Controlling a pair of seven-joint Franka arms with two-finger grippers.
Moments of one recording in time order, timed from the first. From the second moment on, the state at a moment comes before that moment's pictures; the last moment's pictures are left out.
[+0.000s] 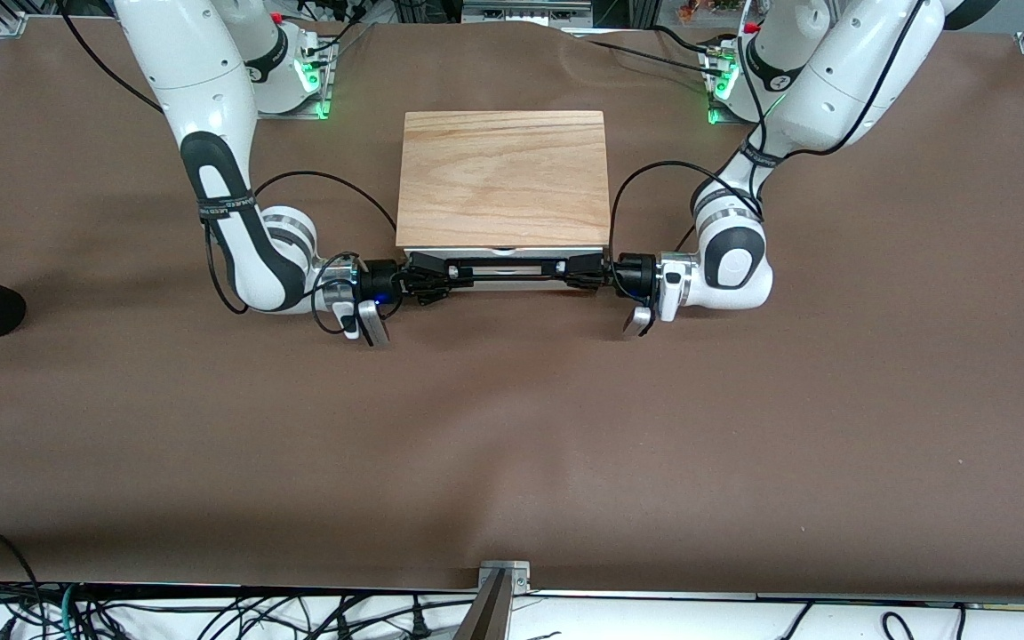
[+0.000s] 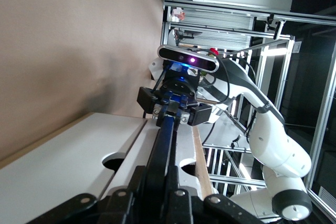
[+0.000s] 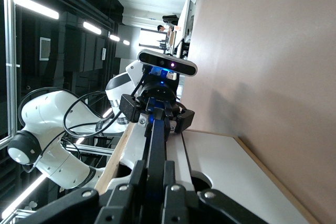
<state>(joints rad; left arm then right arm) -0.10 0.66 -0.29 -2.00 -1.71 1.88 1.00 0.42 0.66 -0.09 -1.96 1.80 1.70 -1.21</state>
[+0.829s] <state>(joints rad) -0.11 0.69 -0.27 -1.93 -1.71 1.90 0.98 0.40 0.73 -0.09 -1.83 1.78 1.70 -1.15</state>
